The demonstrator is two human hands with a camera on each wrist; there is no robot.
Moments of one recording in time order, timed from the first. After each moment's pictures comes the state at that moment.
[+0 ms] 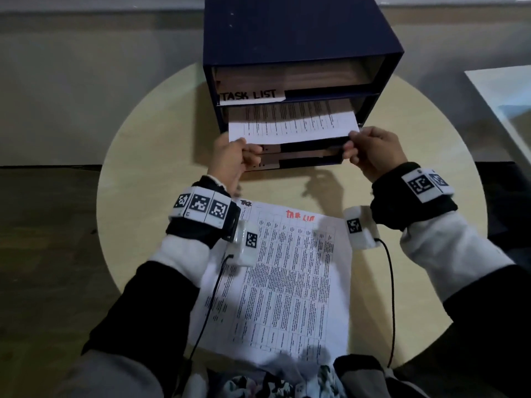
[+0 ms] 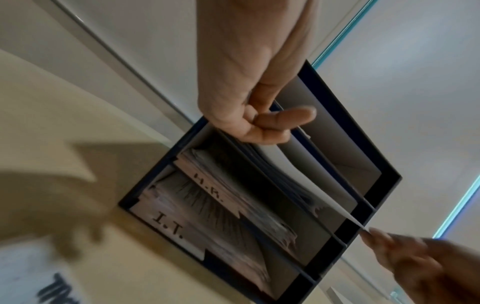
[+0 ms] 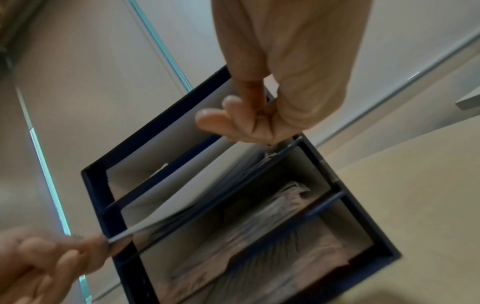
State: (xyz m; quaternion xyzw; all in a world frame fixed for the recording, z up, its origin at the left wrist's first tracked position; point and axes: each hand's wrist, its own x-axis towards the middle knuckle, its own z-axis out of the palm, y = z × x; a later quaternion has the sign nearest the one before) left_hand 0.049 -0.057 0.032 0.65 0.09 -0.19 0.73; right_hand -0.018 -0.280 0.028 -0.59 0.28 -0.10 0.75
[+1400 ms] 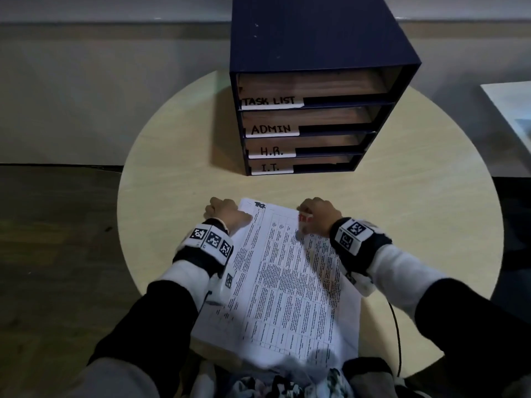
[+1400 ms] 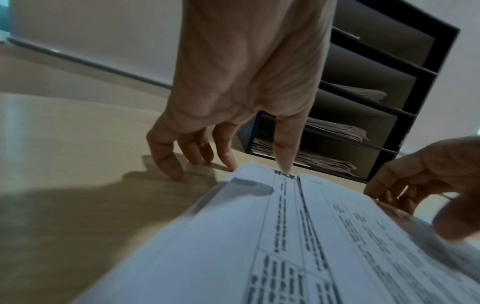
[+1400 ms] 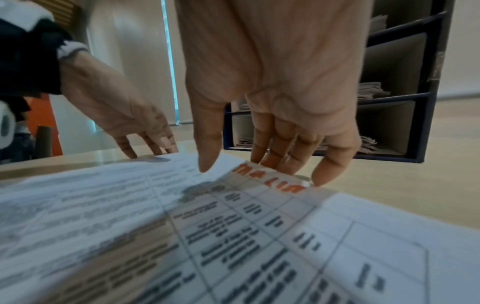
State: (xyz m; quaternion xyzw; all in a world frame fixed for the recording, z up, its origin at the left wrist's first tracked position) left_hand 0.025 0.002 -0.048 0.93 0.06 -0.34 0.16; right_hand -0.041 -0.193 -0.047 -0.92 0.13 0.25 0.26
